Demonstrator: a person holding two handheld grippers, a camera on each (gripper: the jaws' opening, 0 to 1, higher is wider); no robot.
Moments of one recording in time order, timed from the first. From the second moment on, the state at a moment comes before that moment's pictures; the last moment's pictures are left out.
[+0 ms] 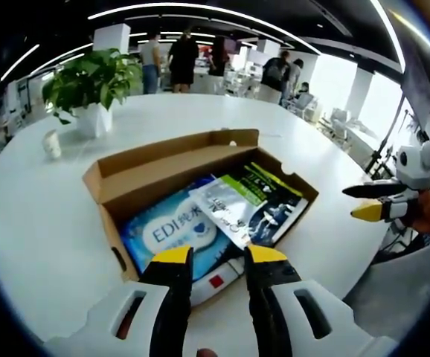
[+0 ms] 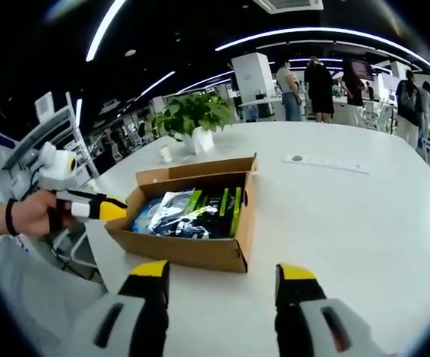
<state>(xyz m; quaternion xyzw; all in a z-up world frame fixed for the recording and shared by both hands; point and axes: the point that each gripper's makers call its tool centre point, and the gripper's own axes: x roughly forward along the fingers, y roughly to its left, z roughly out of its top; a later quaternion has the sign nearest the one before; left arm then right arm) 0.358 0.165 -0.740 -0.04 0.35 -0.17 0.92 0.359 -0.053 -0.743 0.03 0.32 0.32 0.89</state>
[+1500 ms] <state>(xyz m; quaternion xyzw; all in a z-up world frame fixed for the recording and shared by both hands) 0.373 0.149 -0.762 -0.04 0.38 -0.19 0.90 0.349 -0.057 -0.747 0.02 0.32 0.32 0.89</state>
